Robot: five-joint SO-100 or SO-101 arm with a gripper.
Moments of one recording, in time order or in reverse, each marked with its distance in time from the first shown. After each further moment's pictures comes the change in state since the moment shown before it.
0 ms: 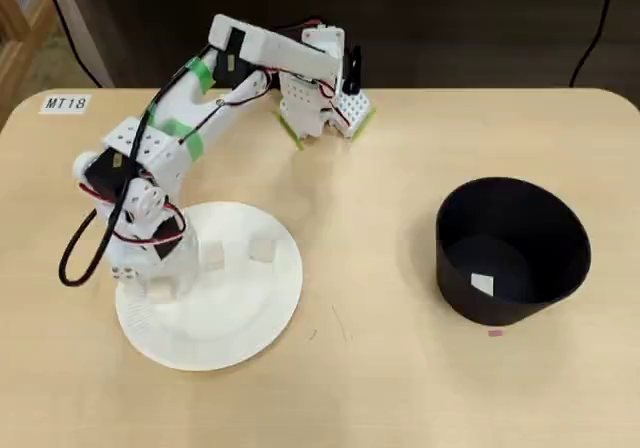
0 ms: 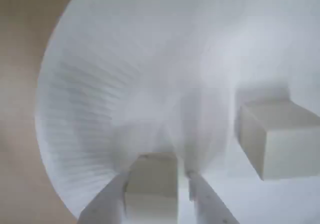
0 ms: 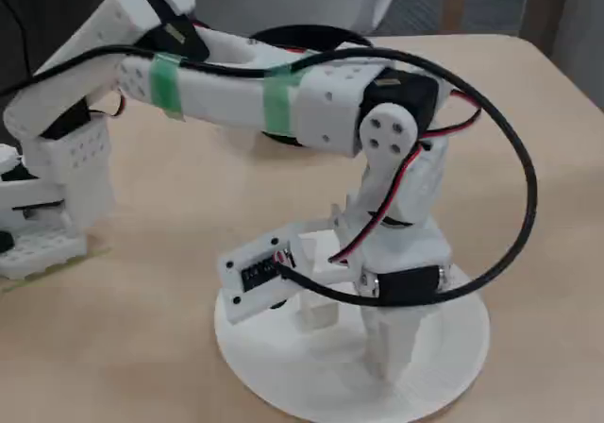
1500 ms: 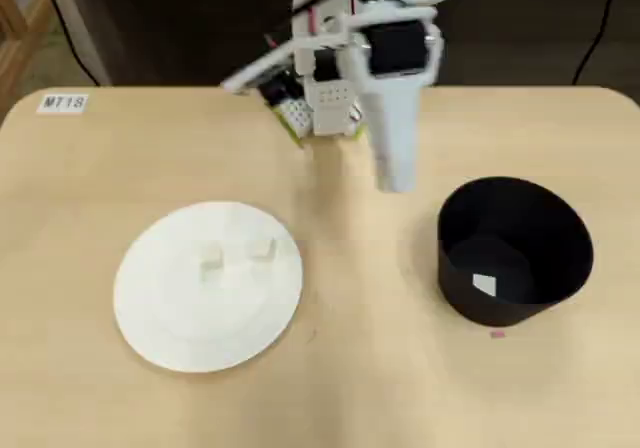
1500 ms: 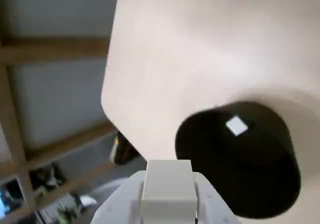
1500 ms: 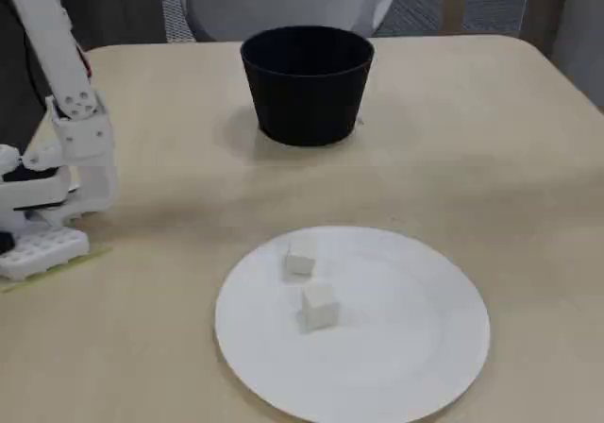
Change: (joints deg) arm -61.3 58.4 27.5 -9.9 -53.2
